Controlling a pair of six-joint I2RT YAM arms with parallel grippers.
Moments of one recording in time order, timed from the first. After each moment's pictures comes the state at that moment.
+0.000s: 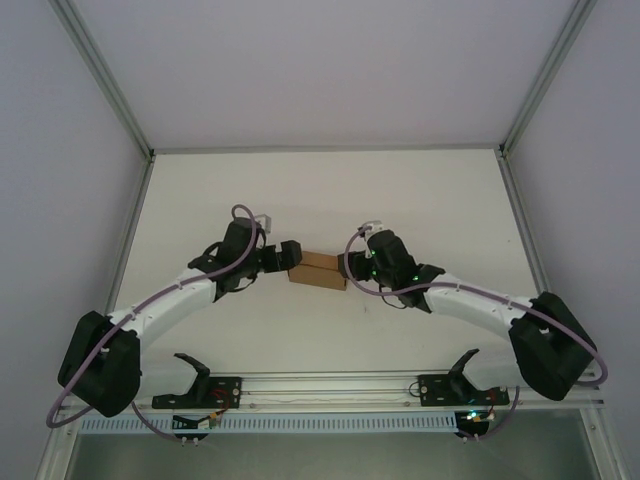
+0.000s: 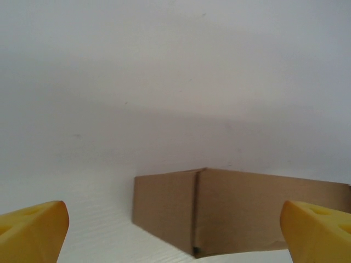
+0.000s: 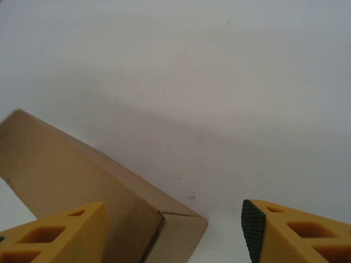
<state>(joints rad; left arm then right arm) -0.48 1.26 0.72 -0.22 0.10 -0.58 0.75 1.34 0.68 0.01 0.07 0.44</state>
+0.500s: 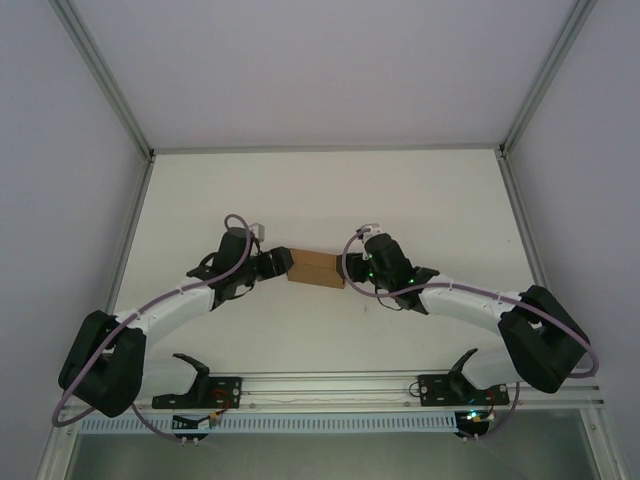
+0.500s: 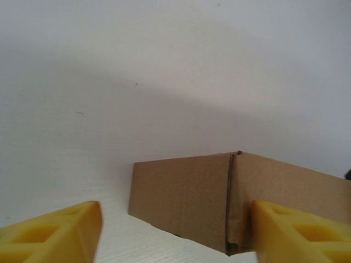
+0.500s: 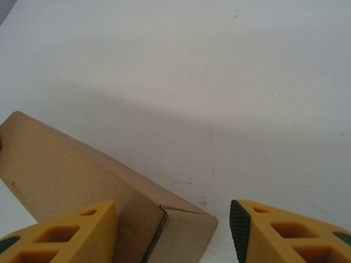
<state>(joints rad) -0.44 1.26 0.59 -0.05 0.18 -0.68 0.75 1.37 0.64 0.10 0.07 0.49</state>
